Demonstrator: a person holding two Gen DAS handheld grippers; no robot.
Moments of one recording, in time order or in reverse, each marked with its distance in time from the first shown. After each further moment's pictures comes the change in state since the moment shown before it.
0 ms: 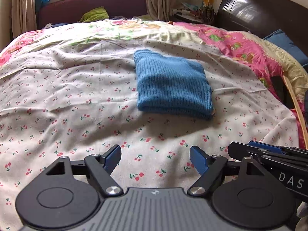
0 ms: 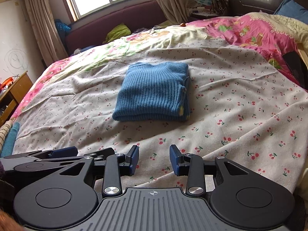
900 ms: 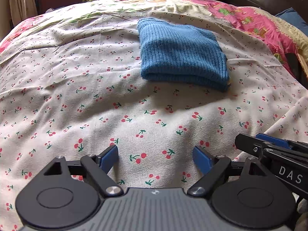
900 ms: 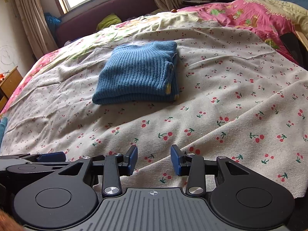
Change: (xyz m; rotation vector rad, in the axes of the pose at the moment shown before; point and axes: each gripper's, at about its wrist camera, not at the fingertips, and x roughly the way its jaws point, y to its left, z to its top) left arm 0.040 -0.004 -0.015 0.018 0.142 0.061; right arm 0.038 -0.020 -0.020 0.026 0.058 -0.037
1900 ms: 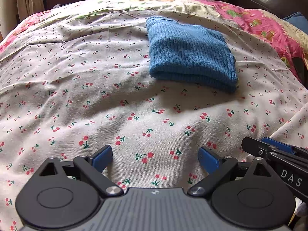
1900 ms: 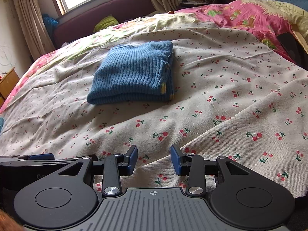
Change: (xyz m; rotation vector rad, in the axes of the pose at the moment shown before) left arm 0.002 0.007 -0.001 -0.039 0.002 0.022; right arm 0.005 -0.002 -0.004 -0.004 -0.016 -0.024
